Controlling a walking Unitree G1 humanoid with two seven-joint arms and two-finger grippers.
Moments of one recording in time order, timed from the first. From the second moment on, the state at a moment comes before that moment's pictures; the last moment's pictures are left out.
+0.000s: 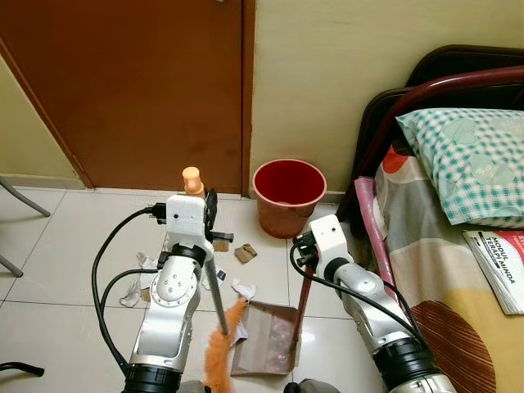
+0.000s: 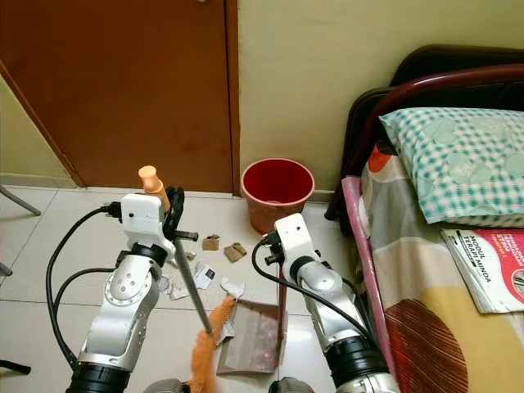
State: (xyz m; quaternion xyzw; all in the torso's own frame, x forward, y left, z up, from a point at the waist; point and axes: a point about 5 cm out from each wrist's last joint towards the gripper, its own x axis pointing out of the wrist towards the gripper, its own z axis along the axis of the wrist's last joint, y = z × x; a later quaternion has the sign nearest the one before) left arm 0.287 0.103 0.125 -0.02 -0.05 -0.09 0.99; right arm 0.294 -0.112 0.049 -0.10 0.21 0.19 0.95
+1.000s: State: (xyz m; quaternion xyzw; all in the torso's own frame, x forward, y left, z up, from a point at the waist) left arm 0.288 0.165 0.162 -0.05 -0.07 0.01 1.00; right arm 0.284 -0.146 0.046 -0.08 0.21 0.17 0.96
